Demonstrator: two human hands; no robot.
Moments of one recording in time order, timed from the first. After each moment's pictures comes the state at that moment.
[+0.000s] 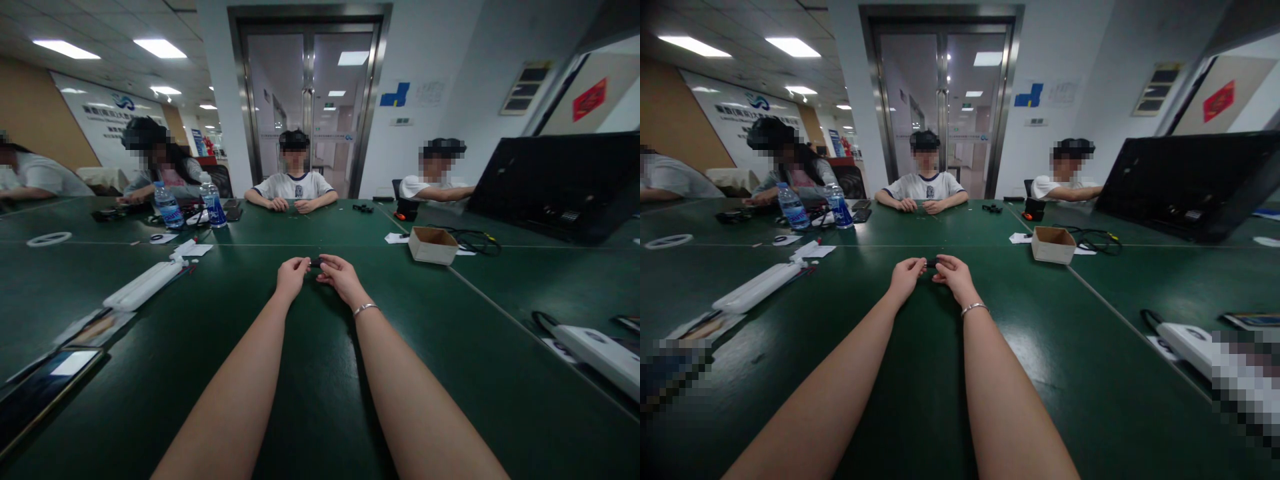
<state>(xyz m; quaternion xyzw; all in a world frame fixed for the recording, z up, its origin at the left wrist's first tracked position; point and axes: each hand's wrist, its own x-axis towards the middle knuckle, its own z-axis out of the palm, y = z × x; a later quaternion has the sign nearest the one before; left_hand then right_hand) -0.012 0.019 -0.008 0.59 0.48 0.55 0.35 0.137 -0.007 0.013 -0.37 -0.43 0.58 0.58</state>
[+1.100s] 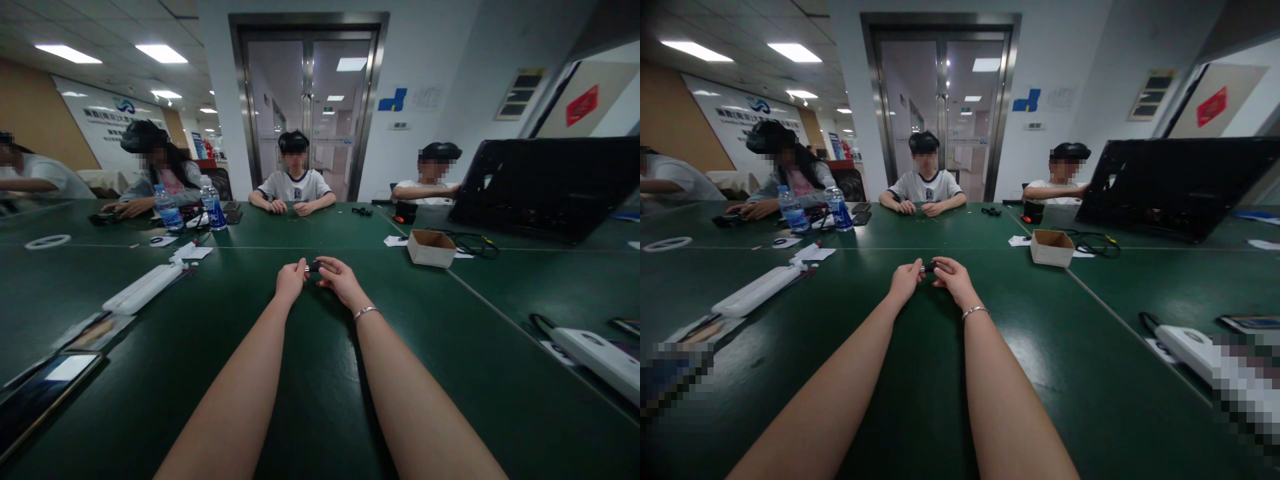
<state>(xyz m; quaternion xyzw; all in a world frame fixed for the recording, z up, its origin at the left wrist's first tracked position) -0.013 0.003 0.012 0.61 0.58 0.45 0.30 0.142 0.000 0.001 -0.33 -0.48 0.58 0.57</state>
